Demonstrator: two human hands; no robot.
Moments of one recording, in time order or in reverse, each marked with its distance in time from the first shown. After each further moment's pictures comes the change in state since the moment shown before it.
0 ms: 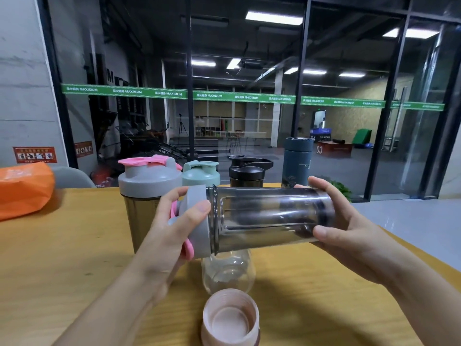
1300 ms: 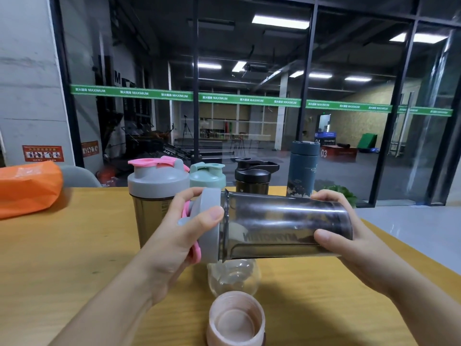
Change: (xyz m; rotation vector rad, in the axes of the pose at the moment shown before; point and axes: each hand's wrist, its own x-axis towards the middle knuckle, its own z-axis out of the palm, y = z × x) left_hand -0.001 0.008 -0.002 0.025 -0.104 -0.047; right_hand -0.002 0.006 0.005 -0.317 0.076 -0.041
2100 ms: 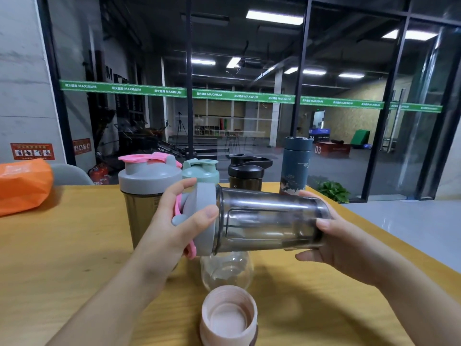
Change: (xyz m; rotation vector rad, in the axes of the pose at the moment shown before) left_hand -0.002 -0.002 0.005 0.142 0.063 0.078; right_hand 0.007 0.012 -0.013 0.309 -0.149 0.274
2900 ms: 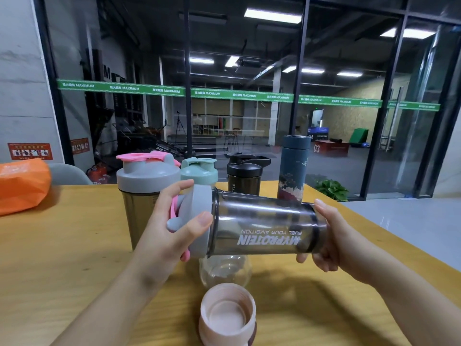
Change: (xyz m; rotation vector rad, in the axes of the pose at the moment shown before) left_hand -0.002 -0.010 -0.004 0.067 0.026 0.096; right_hand 0.007 0.010 0.002 -0.350 0.211 0.142
